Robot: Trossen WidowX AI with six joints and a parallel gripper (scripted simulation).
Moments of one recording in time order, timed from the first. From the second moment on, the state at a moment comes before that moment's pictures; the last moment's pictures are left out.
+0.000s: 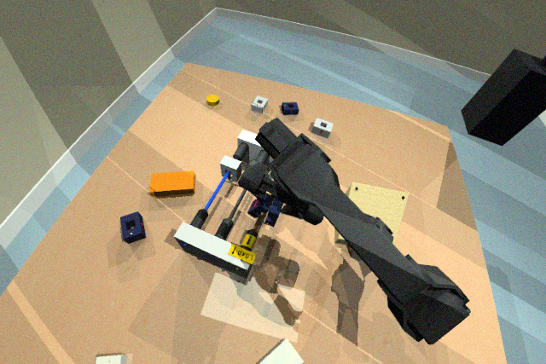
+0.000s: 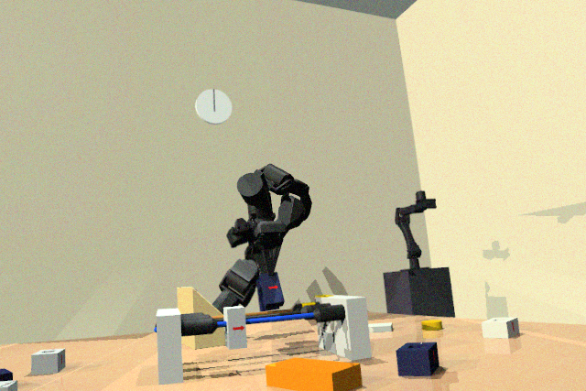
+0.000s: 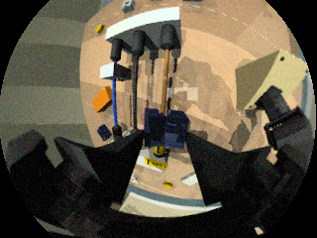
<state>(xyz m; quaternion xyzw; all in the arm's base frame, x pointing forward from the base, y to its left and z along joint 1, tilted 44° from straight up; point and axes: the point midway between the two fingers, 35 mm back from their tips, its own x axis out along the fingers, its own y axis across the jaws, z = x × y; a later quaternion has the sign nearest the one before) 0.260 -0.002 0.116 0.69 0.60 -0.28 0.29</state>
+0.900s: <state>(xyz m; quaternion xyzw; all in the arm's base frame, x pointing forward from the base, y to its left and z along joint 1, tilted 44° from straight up) 0.266 0.027 0.085 0.69 0.60 -0.28 0.29</state>
